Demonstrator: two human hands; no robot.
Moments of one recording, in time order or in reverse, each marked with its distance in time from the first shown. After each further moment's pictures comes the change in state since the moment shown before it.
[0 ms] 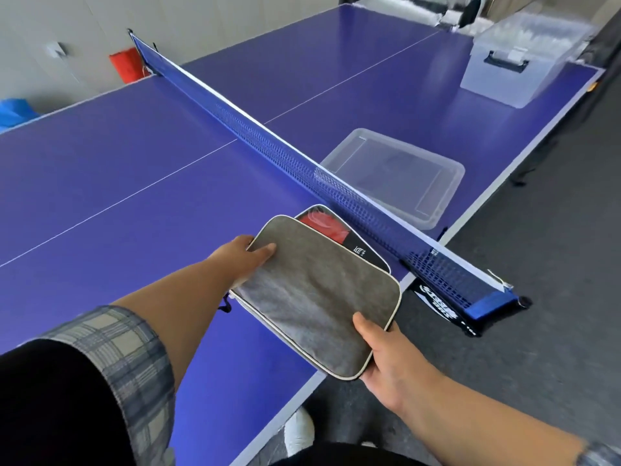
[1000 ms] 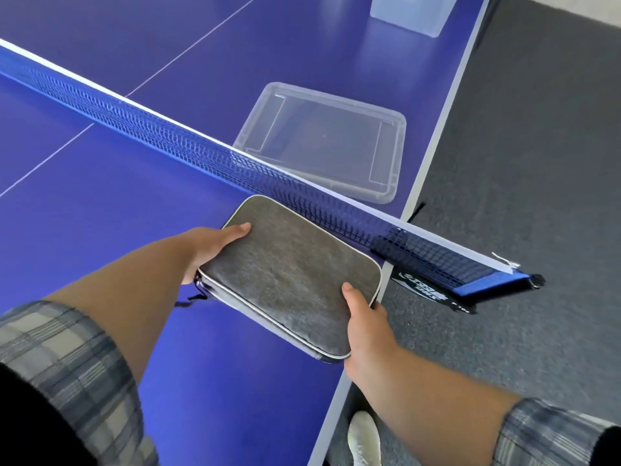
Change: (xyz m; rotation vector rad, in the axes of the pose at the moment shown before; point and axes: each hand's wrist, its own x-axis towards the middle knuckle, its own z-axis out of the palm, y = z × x) left_hand 0.205 0.049 0.047 -0.268 -0.477 -0.174; right_hand 0.135 -0.016 0.026 0.023 0.766 -0.025
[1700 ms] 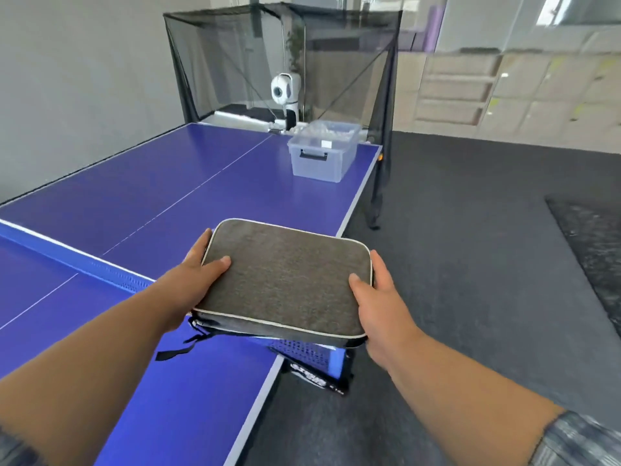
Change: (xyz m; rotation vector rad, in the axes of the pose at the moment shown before) left_hand -0.224 0.147 0.145 0.005 0.137 0.674; right_hand -0.070 -0.217 -0.219 0.069 -0.316 -0.683
